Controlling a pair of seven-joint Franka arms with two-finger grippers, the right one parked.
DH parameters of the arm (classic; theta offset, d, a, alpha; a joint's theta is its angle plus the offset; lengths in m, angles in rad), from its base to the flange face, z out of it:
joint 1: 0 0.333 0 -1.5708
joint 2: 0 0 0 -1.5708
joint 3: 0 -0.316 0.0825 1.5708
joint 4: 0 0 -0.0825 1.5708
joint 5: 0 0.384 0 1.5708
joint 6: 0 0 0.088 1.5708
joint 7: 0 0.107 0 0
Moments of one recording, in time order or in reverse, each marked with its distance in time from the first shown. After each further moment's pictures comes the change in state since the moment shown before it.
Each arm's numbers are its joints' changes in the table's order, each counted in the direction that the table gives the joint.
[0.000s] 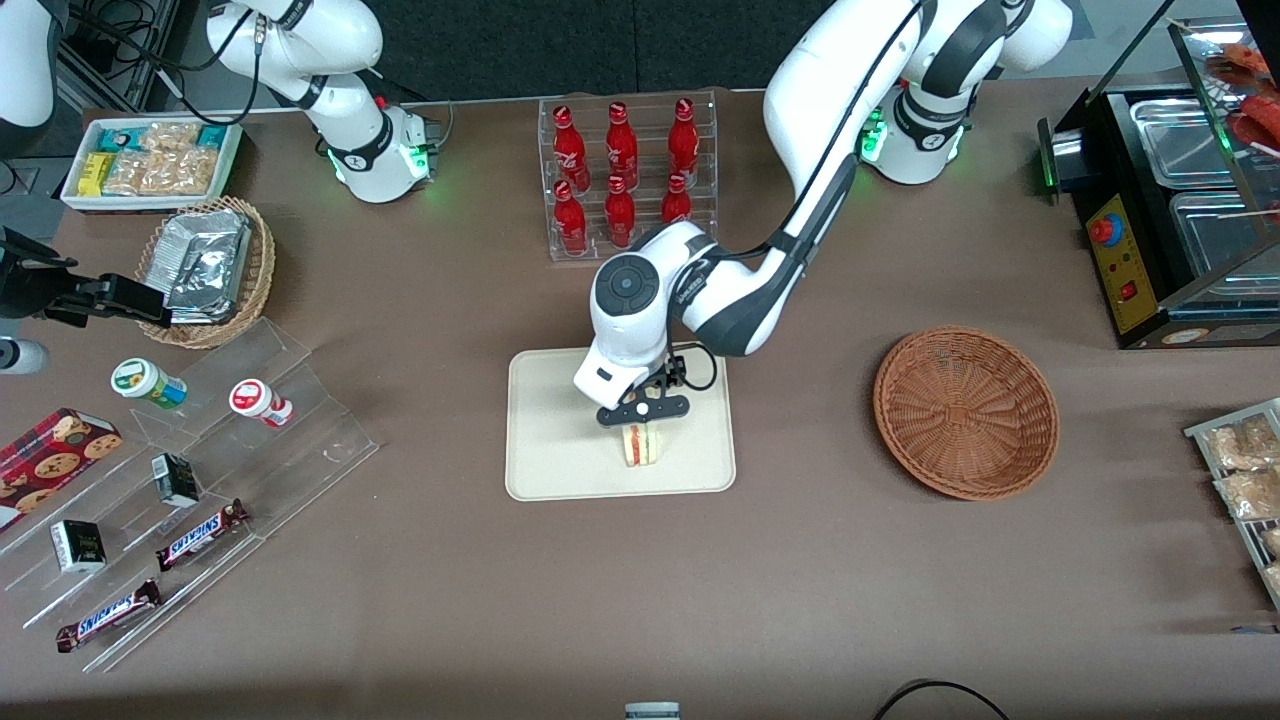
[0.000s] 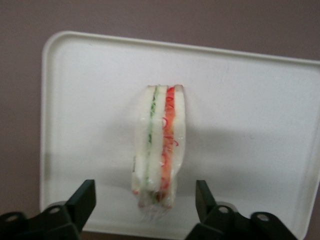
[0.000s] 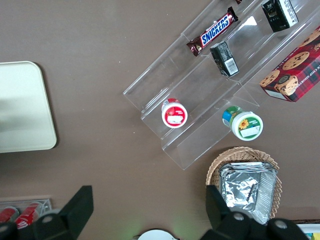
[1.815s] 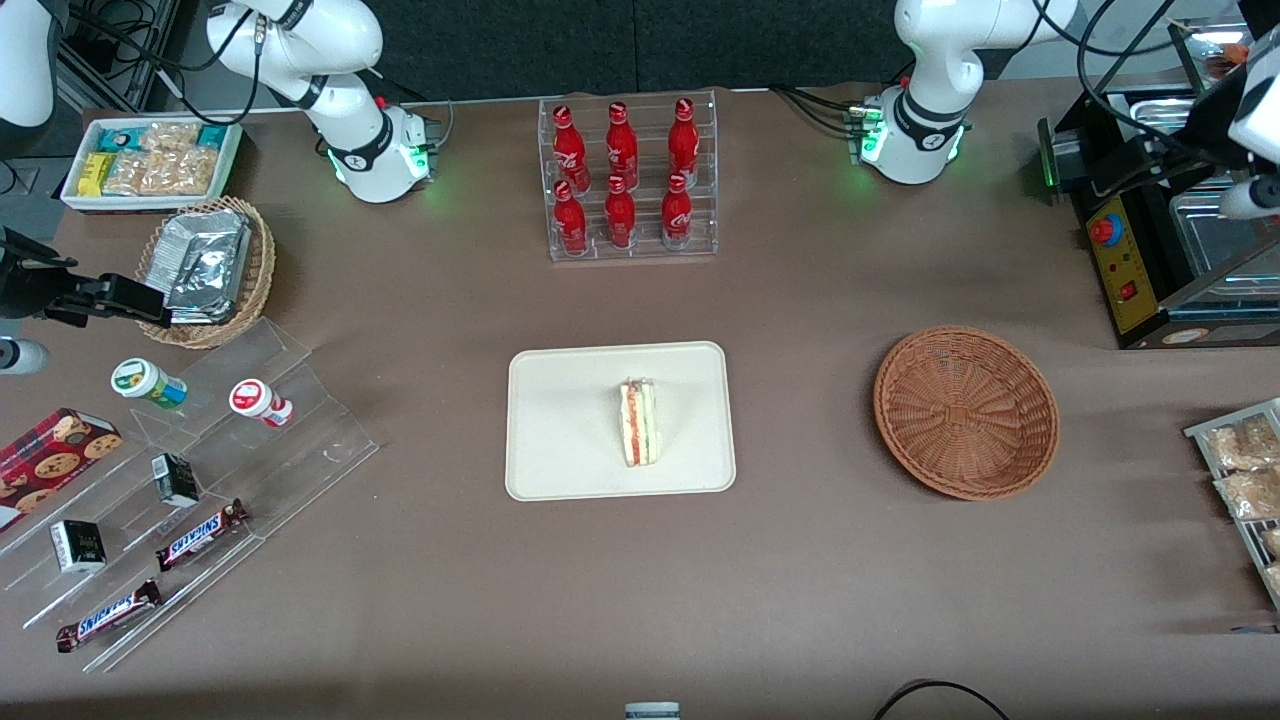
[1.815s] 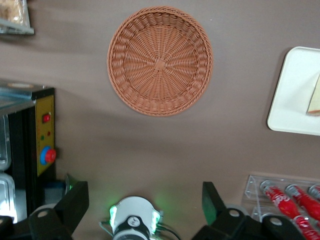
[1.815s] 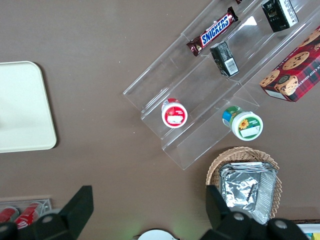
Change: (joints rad) arm 0.730 -0.998 -0.083 0.489 -0.069 -0.622 0.842
